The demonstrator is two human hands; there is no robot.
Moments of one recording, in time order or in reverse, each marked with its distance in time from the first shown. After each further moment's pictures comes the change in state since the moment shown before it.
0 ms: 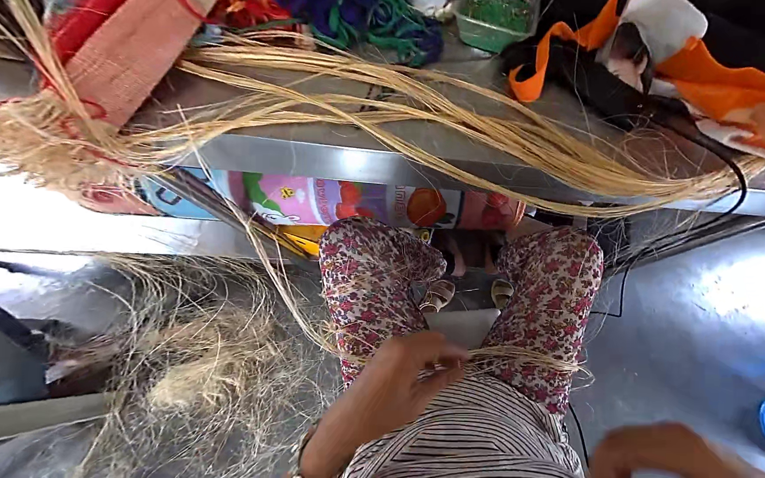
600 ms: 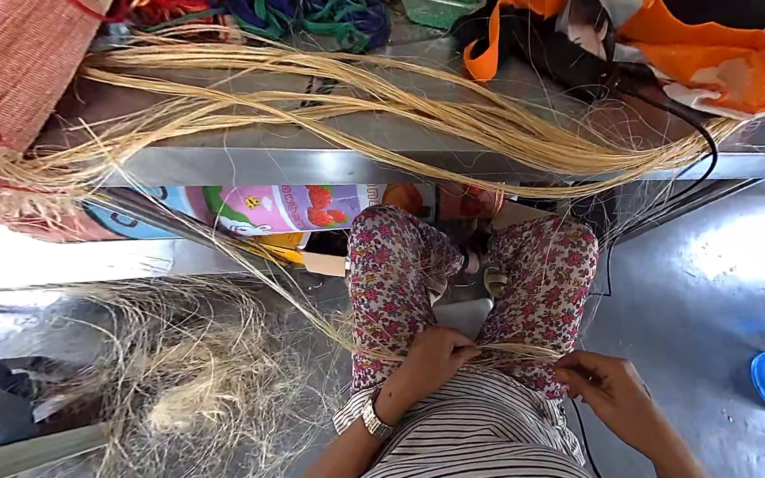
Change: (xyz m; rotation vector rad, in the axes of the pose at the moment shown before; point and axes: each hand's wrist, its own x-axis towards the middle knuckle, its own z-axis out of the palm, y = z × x) left_hand 0.032 -0.048 0.068 0.056 -0.306 -0.367; right_hand 0.012 0.086 0.038 -0.213 0.663 0.377
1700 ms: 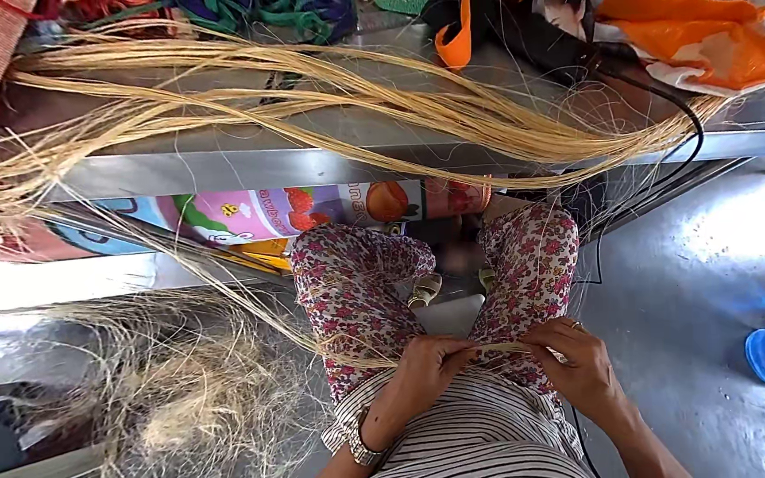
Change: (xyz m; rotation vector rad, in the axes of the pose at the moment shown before) left_hand -0.012 -0.001 0.012 -0.045 0.261 0.266; right_hand 0.030 0.010 0.034 -0.209 0.302 -0.384
